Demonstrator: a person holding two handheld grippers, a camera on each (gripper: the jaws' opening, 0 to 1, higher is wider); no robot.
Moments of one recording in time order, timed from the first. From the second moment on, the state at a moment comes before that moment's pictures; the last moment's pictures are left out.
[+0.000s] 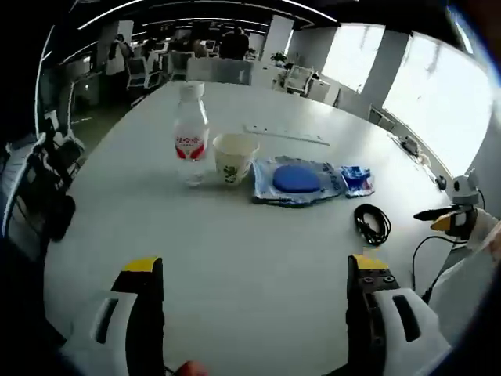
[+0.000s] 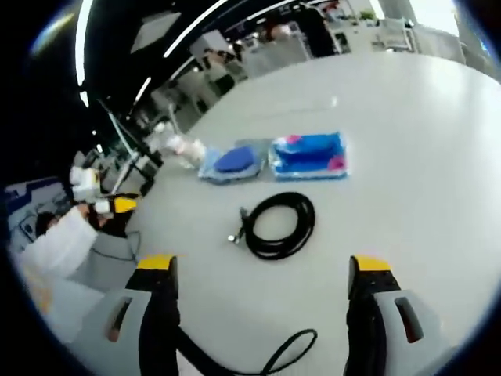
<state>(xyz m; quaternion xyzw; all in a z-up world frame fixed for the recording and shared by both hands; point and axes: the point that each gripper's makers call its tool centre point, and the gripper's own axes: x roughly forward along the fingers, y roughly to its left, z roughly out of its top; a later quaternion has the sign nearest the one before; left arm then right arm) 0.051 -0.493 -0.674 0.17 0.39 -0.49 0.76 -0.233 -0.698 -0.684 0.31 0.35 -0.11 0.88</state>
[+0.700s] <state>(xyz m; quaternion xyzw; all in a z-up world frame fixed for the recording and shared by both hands) 0.064 -0.480 -0.681 0.21 0.38 -0.49 0.75 -0.242 -0.671 -0.671 0.35 0.36 -0.09 0.86</state>
